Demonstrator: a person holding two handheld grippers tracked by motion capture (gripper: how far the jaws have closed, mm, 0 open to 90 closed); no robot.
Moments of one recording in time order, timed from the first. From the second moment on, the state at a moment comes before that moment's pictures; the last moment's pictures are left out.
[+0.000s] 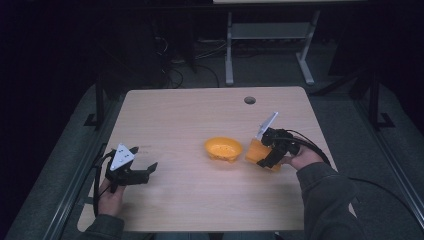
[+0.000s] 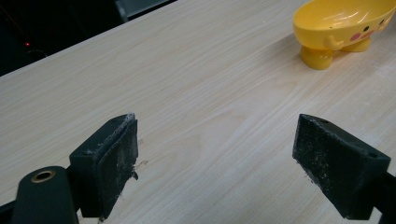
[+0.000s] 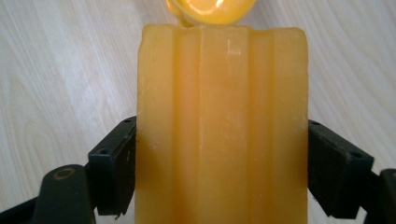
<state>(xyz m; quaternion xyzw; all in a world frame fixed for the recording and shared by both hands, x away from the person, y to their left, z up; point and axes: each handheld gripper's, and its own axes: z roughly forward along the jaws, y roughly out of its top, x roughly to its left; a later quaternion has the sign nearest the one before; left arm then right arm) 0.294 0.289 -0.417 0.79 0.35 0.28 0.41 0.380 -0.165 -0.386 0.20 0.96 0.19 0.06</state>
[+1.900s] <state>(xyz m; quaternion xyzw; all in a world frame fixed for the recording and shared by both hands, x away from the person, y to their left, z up) 0.294 0.291 -0.417 0.79 0.36 0.28 0.41 0.423 -0.081 -0.361 0.13 0.97 0.19 0.05</state>
